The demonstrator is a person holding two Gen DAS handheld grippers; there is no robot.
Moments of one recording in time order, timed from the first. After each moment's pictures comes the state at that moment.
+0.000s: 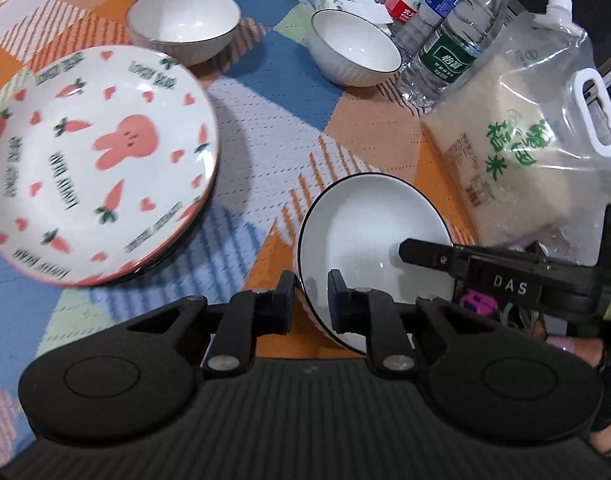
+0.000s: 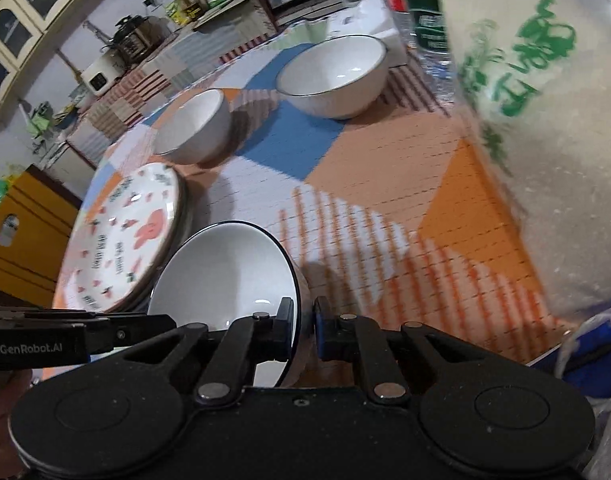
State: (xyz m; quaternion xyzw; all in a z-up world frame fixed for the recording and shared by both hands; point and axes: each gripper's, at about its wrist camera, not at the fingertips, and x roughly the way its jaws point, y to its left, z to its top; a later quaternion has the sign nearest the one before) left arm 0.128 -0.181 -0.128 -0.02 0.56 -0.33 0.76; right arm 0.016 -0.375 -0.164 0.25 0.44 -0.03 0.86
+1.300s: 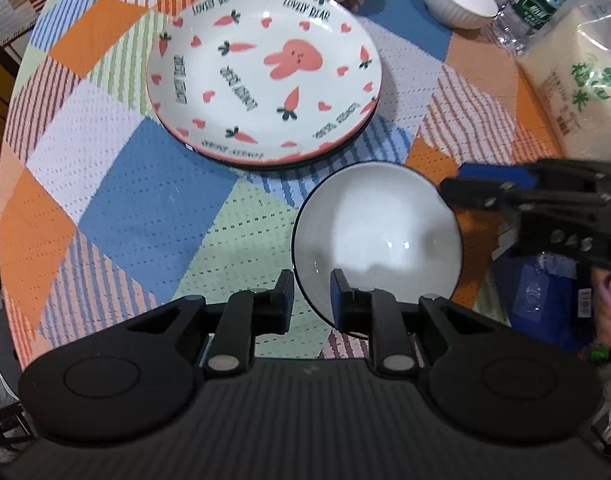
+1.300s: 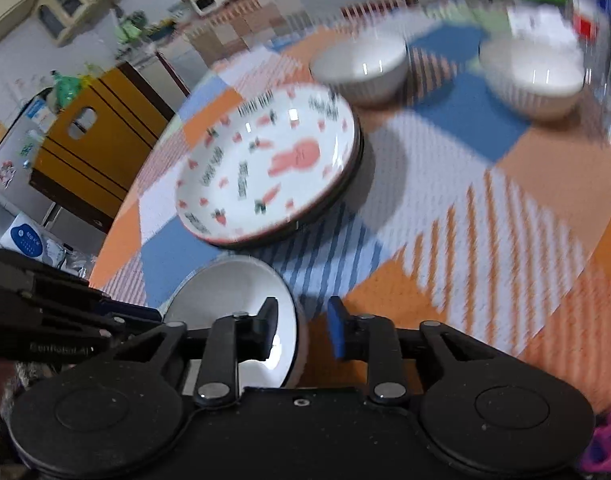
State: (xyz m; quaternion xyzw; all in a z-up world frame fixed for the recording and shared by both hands) left arm 0.116 -0.092 -0.117 0.08 0.61 -0.23 0.76; right arm 0.045 -0.278 -0.147 0.15 0.47 0.12 0.86
